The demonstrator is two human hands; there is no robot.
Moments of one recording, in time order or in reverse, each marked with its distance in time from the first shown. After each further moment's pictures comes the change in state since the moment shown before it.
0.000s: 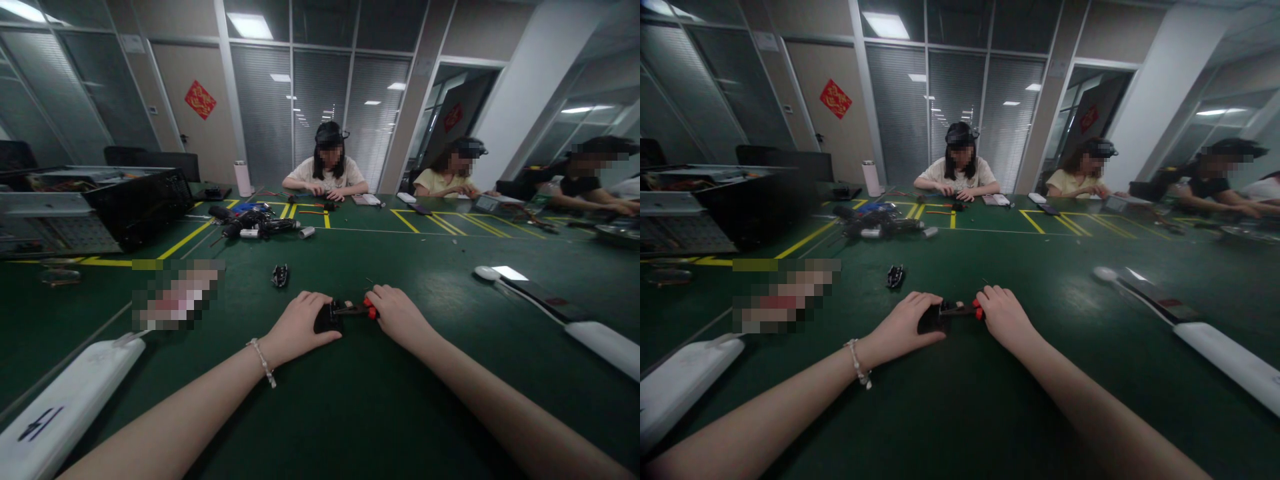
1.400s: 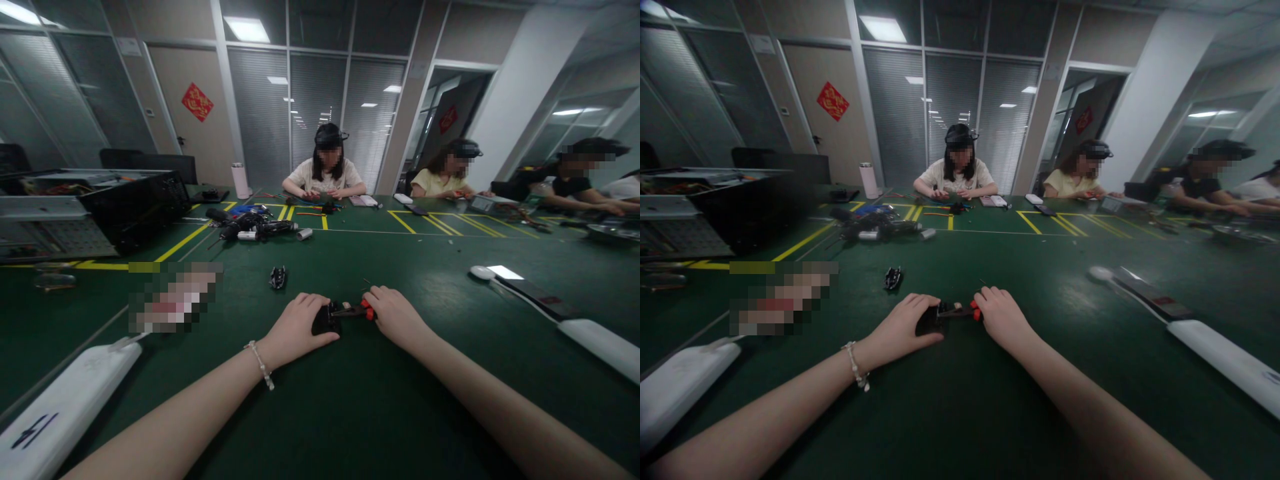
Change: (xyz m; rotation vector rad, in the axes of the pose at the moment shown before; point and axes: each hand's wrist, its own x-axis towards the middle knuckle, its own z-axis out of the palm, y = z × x) left_hand 0.000 -0.005 0.003 0.032 0.020 0.035; right_hand -0.001 0.000 -0.003 0.037 -0.021 0.008
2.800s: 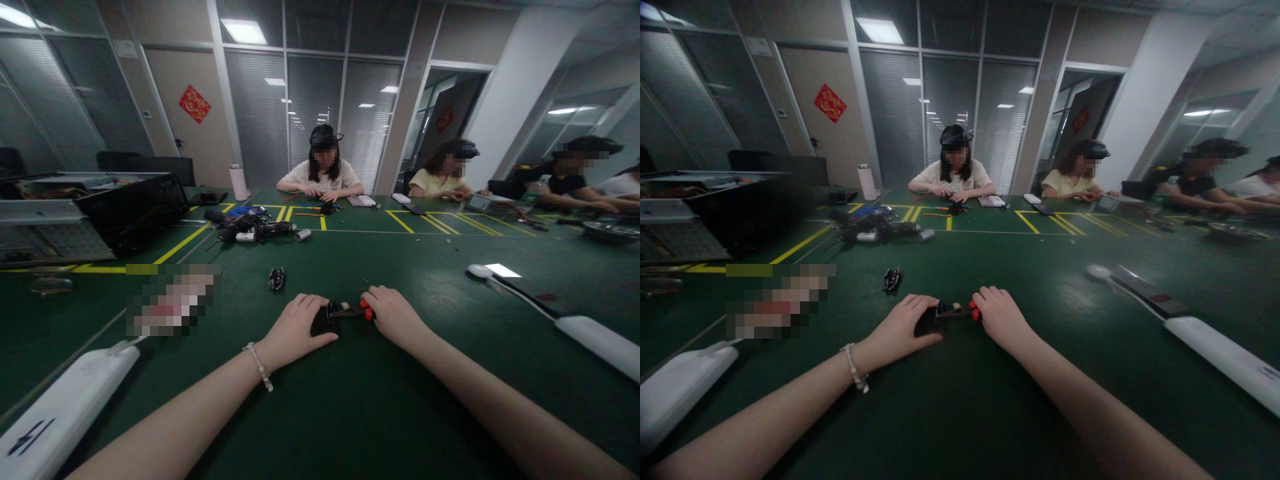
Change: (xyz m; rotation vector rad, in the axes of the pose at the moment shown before) left_hand 0.000 0.001 0.000 0.018 0.003 0.016; right_hand -0.001 0.000 0.000 0.012 0.007 0.004
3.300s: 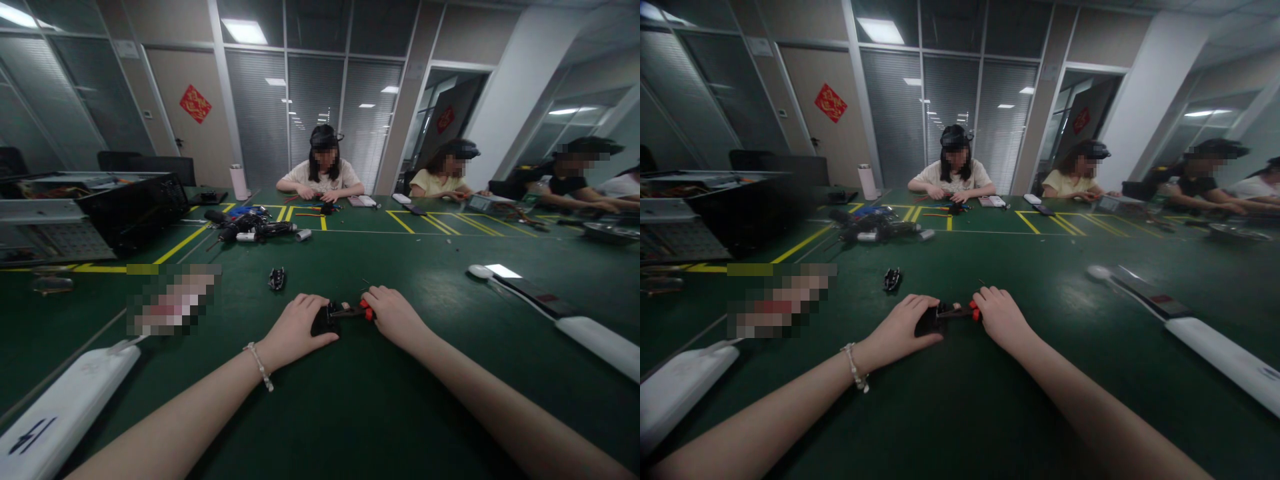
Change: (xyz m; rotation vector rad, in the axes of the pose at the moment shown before) left_hand -0.001 0.000 0.000 -0.008 -0.014 -0.012; right_hand 0.000 0.001 0.001 -0.002 0.005 0.000
